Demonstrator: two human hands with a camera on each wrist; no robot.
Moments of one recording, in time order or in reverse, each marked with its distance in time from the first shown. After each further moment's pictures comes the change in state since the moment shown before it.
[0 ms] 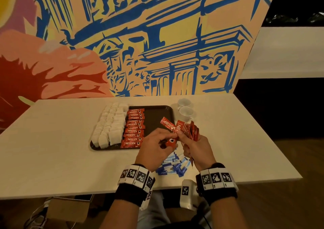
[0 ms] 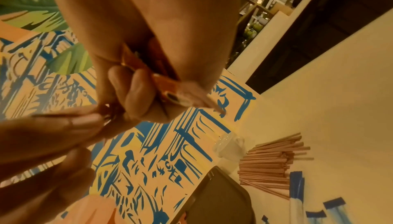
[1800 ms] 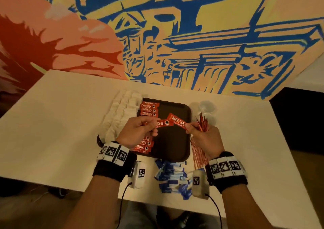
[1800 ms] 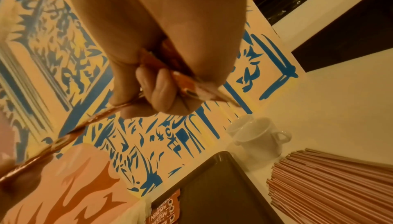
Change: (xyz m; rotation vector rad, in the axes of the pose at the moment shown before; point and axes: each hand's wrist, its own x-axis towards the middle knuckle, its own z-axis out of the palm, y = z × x) left_hand 0.121 -0.052 -0.096 -0.503 0.062 -0.736; right_hand 0.152 -0.045 0.027 -0.388 -0.043 0.092
